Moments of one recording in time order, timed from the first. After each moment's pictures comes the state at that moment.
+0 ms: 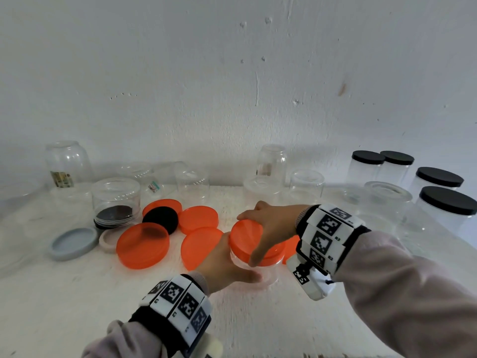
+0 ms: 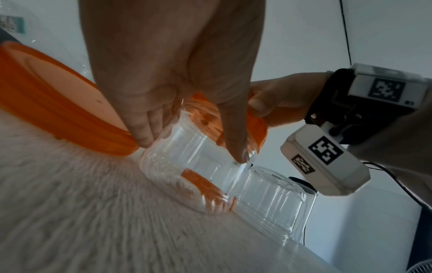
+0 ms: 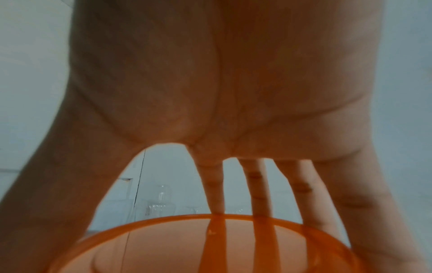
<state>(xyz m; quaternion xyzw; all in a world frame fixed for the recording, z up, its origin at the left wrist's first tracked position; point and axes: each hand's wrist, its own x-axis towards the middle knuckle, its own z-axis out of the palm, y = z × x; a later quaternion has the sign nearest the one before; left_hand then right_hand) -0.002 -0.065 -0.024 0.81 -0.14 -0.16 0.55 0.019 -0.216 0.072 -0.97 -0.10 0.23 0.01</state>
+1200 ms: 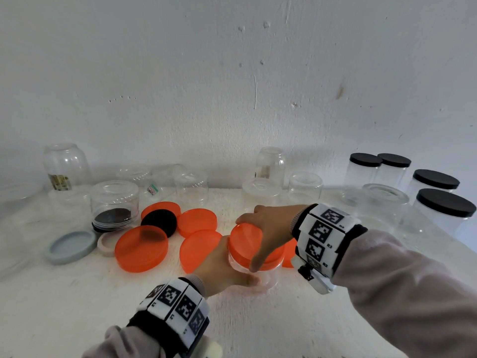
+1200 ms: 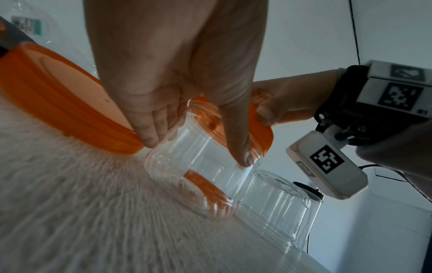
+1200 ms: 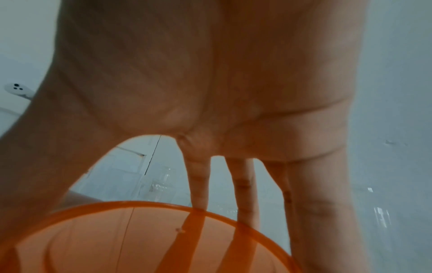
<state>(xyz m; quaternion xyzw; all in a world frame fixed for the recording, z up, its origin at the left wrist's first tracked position) 0.002 -0.062 -0.028 0.82 -0.14 -0.17 0.53 0.018 -0.212 0.074 -0.96 -0.12 0.23 -0.06</state>
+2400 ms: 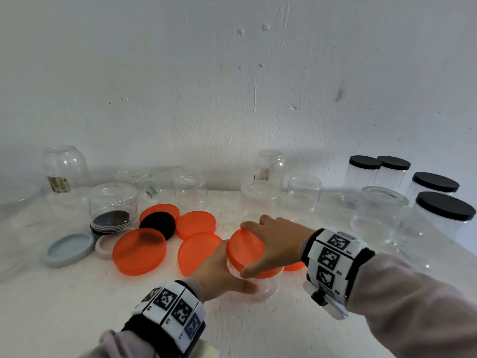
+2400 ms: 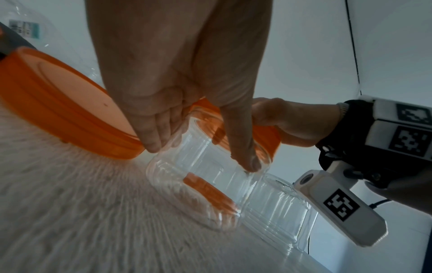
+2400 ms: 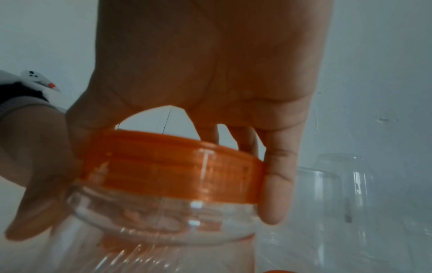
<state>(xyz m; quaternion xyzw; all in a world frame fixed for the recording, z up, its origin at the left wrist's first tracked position) 0.005 -0.061 -0.029 0.83 -0.15 -0.17 0.51 0.006 -0.227 0.042 -0.98 -0.15 0.12 0.03</state>
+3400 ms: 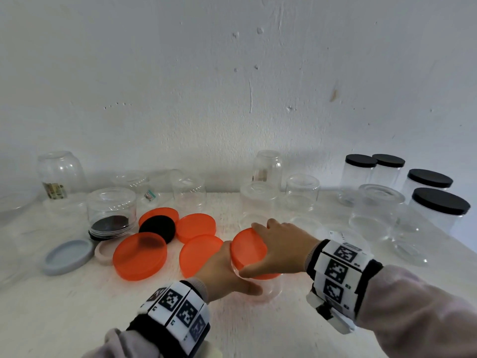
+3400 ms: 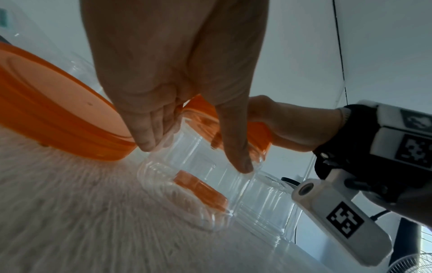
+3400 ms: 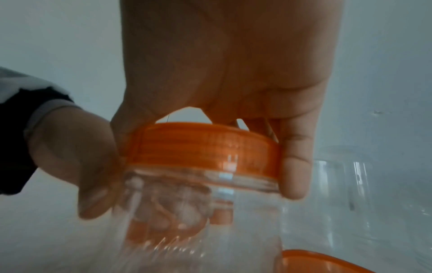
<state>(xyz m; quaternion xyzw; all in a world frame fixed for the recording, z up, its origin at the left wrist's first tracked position) 0.009 -0.062 -0.032 0.84 -0.15 -0.16 0.50 -0.009 -0.223 0.033 -0.99 -0.10 0.06 0.05</state>
